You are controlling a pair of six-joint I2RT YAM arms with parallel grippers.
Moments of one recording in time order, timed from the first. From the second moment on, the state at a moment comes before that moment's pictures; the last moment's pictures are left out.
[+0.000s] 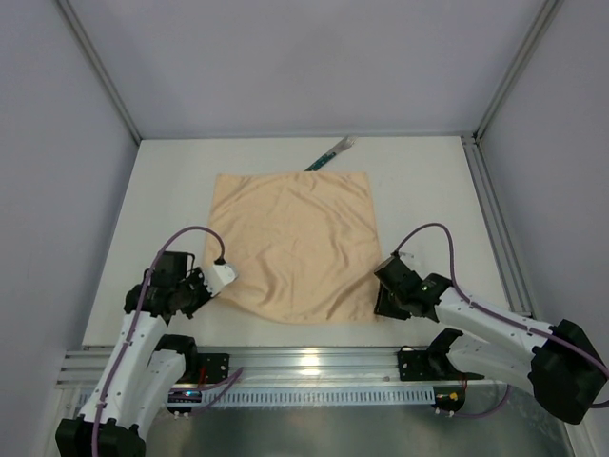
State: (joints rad) left arm -0.11 0.68 0.52 -0.92 0.23 0.85; right arm 0.73 1.00 0.45 -0.63 0.15 0.90
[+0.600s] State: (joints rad) left arm -0.11 0.64 0.60 -1.00 0.23 0.81; right arm 0.73 0.67 0.43 -0.71 0.16 0.94
